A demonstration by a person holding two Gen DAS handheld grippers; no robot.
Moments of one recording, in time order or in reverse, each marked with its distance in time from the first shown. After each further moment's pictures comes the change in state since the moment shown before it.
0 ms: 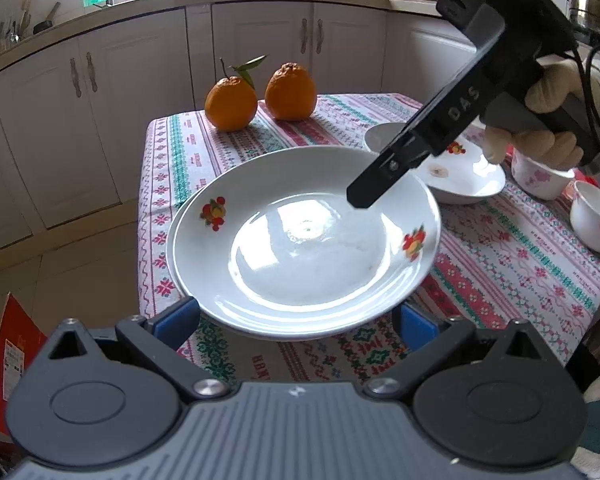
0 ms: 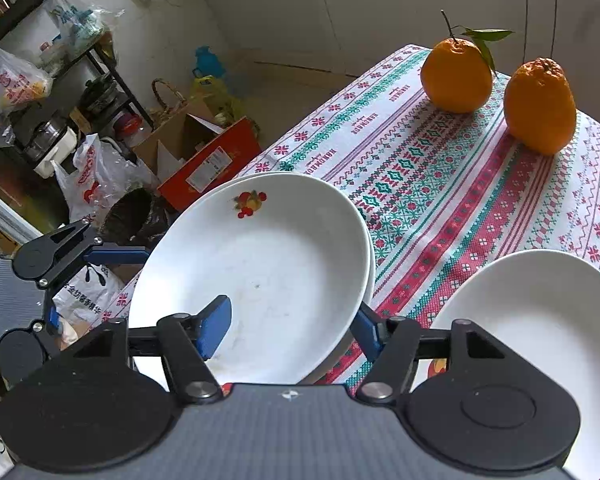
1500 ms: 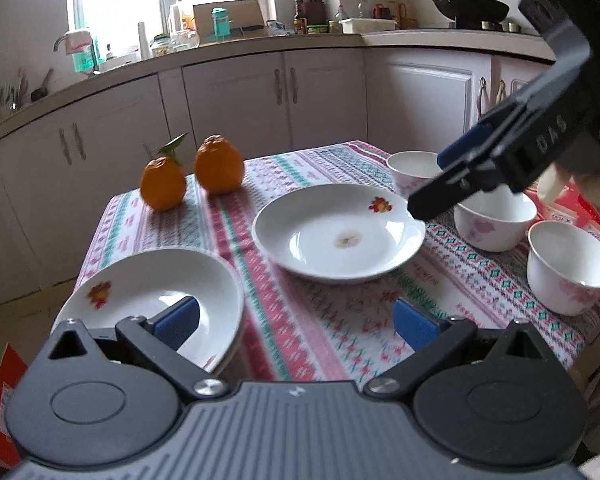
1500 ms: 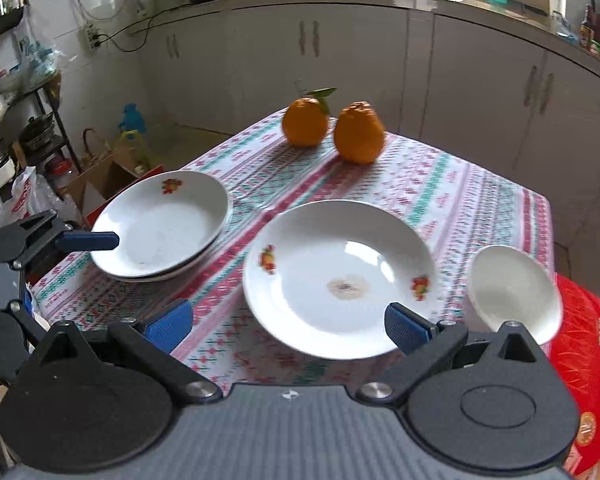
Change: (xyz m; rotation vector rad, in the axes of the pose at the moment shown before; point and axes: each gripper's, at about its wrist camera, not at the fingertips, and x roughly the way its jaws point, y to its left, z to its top) left arm 0.015 -0.149 0.038 0.068 -0.139 0.100; right arm -0.141 -0.031 -0.122 0.003 -0.248 -0.300
